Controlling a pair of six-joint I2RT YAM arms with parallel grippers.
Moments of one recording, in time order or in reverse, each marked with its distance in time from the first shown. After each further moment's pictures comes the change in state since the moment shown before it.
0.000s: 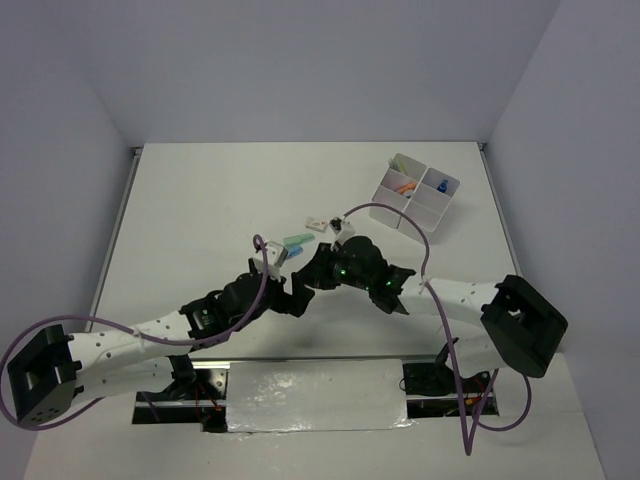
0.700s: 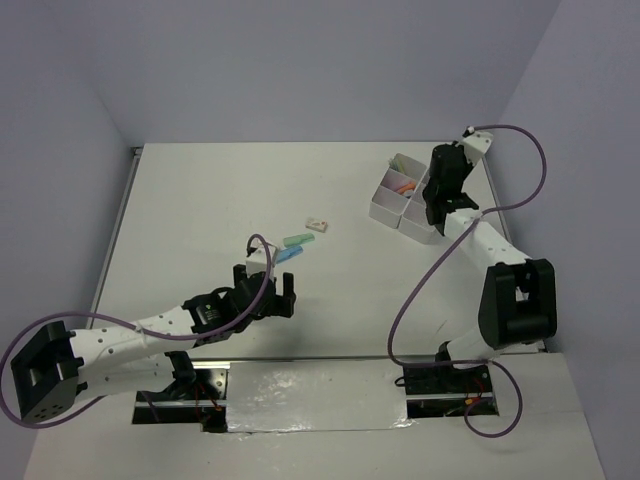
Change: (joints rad) left arm 0.002 0.035 0.070 -0.344 -0.178 -0.137; right arm -0.722 0.120 0.431 -0.142 0.848 -0.551
